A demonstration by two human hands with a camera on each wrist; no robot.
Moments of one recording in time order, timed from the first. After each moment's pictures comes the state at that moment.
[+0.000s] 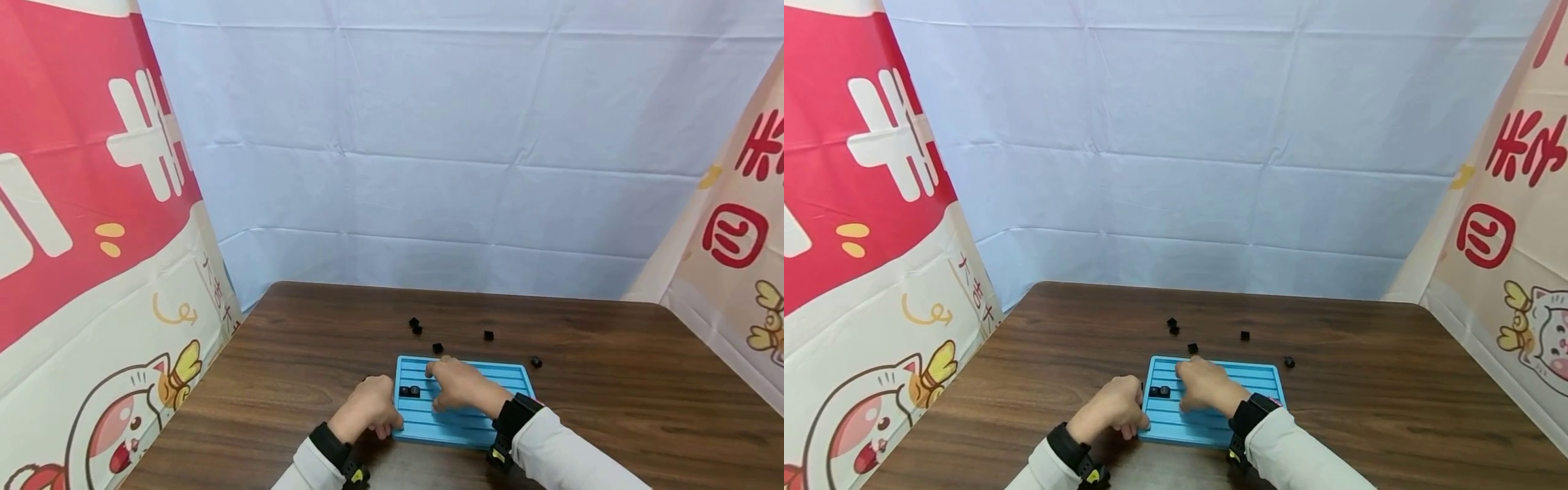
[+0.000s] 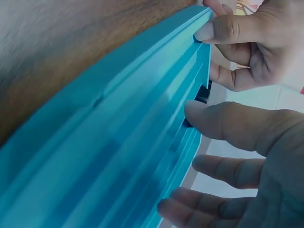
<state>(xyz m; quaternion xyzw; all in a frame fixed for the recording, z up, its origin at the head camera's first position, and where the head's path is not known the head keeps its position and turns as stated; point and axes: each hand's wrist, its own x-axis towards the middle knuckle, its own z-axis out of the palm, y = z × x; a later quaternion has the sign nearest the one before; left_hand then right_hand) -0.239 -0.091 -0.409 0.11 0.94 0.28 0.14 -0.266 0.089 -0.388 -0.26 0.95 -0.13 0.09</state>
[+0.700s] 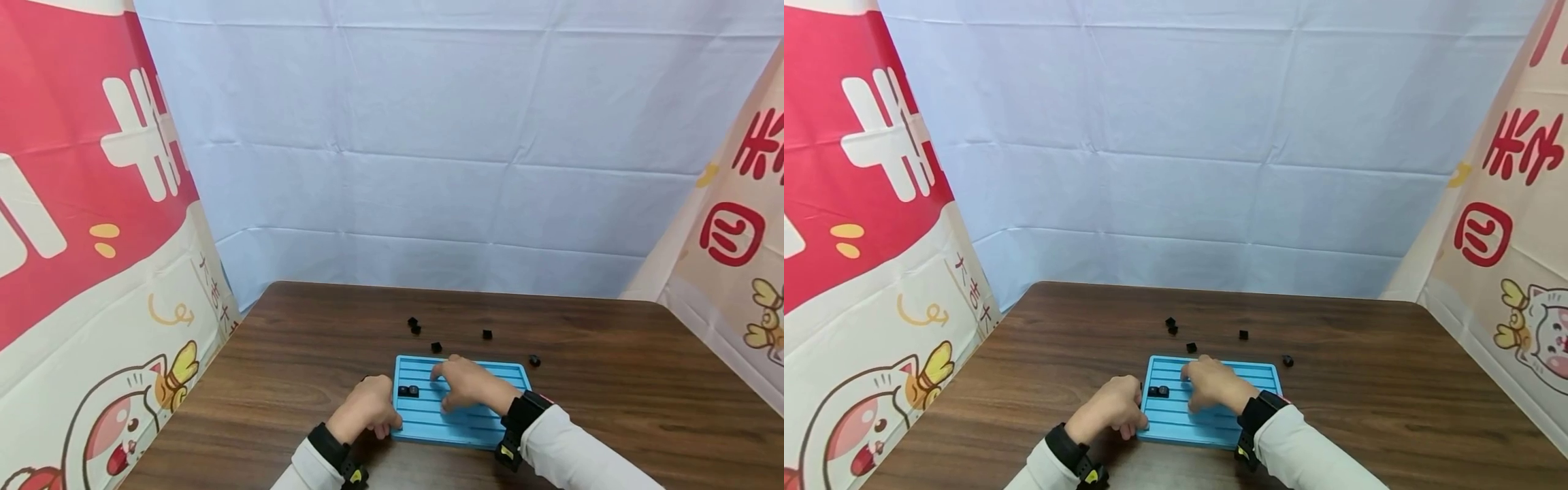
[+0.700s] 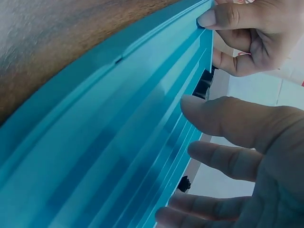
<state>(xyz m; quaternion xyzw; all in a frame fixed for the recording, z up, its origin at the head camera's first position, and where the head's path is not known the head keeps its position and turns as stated) -0.239 -0.091 -0.409 0.12 0.94 0.29 0.14 -0.266 0.106 -0.383 -0.26 0.95 -0.15 0.12</state>
